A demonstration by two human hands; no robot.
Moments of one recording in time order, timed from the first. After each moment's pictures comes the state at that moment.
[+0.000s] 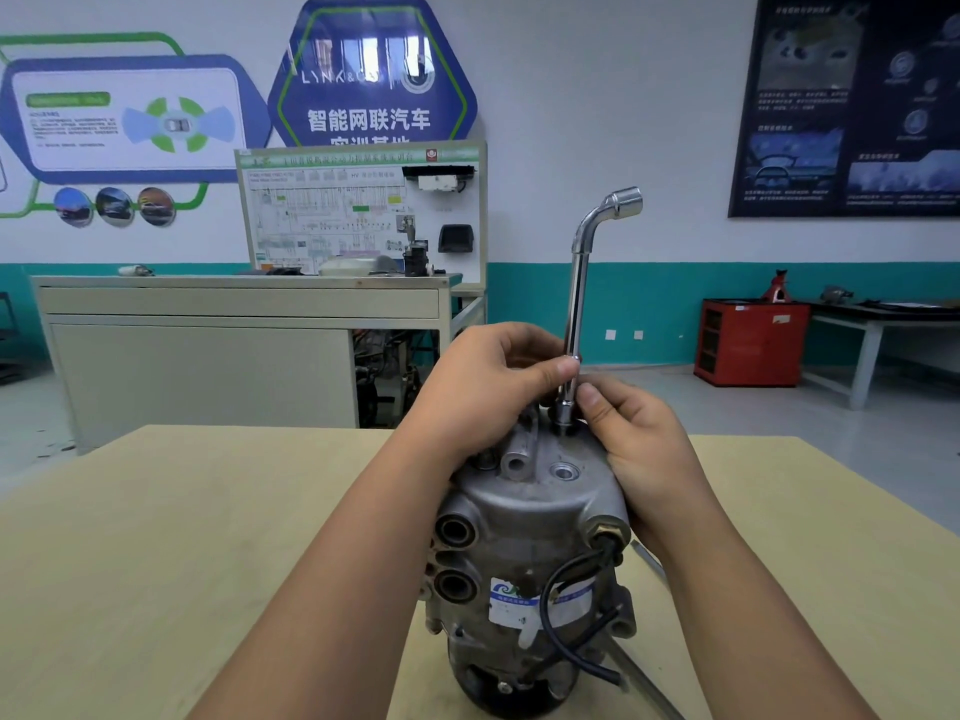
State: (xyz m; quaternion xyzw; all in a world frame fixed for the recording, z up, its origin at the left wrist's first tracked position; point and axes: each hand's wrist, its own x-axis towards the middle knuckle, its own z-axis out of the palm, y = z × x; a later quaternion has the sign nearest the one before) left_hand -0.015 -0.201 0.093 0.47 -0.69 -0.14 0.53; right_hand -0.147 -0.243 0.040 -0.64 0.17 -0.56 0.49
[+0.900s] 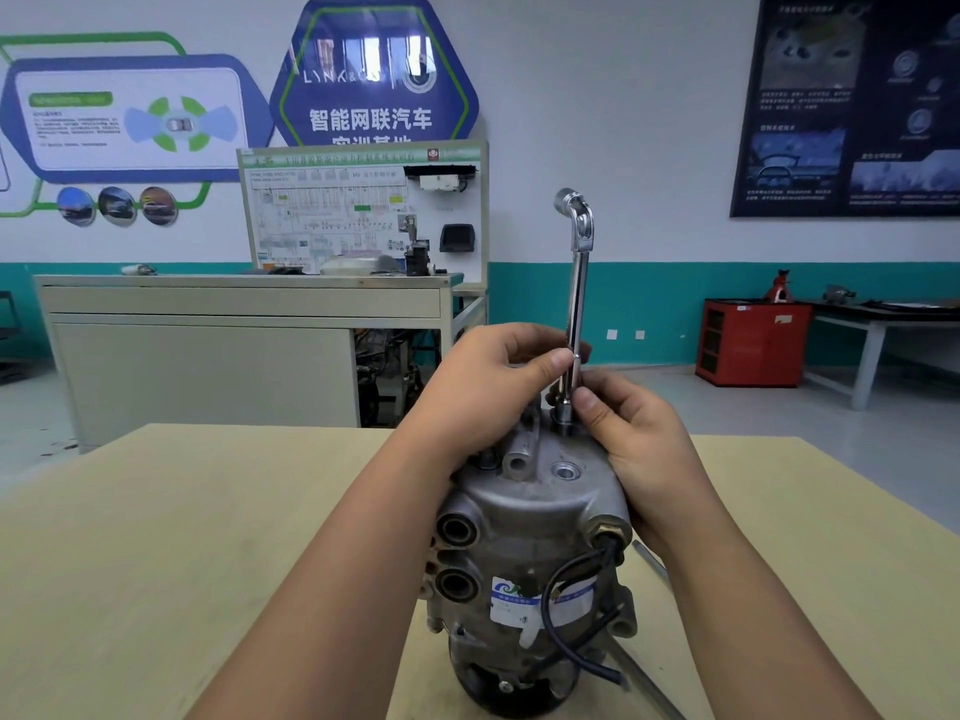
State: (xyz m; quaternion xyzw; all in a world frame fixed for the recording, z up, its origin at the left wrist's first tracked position) left_hand -0.016 -0.200 0.094 0.46 -0.70 -0.16 0.52; right_hand -0.148 -0.242 0.042 -0.64 0.18 -0.56 0.49
